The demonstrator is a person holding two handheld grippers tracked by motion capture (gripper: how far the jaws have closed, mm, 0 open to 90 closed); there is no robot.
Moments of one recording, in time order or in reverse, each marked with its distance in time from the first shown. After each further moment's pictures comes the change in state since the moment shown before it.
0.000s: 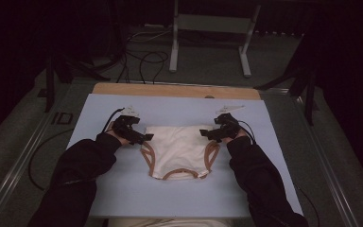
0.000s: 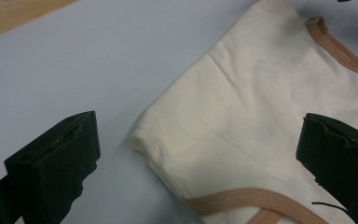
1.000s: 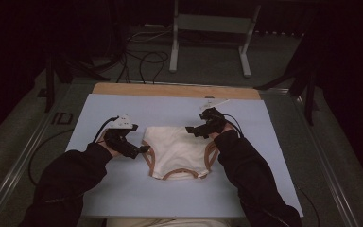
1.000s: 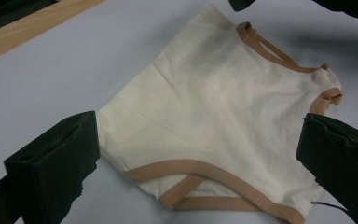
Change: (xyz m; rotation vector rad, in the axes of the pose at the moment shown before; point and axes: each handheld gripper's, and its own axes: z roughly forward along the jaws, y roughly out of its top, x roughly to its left) left arm -0.045 -0.009 -0.044 -0.055 -0.049 0.111; right arm 0.034 0.039 0.018 0.010 0.069 -0.090
